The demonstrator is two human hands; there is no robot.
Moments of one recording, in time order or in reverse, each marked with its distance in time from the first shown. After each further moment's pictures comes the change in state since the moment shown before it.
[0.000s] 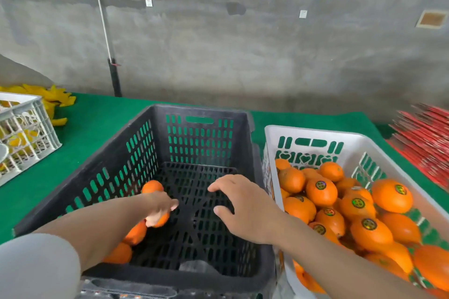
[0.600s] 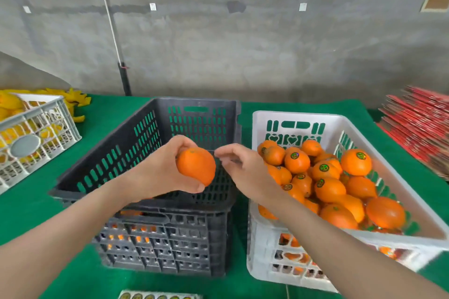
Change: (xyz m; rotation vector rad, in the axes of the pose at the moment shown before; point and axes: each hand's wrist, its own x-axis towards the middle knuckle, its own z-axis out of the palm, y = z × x) left_hand -0.237 0.068 -0.046 -1.187 0.784 0.353; right_hand -0.055 -0.009 -0.025 0.562 0.353 0.026
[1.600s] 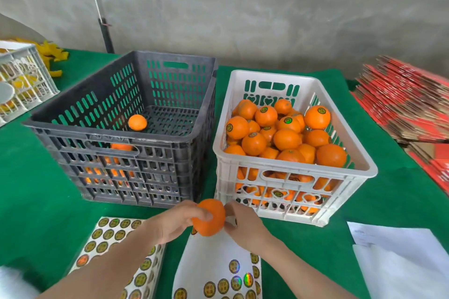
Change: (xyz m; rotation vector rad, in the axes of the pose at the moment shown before) left_hand -0.095 -0.057 0.198 -0.569 -0.481 -0.504; right_hand -0.206 0.095 0.021 -0.352 -0.358 0.455
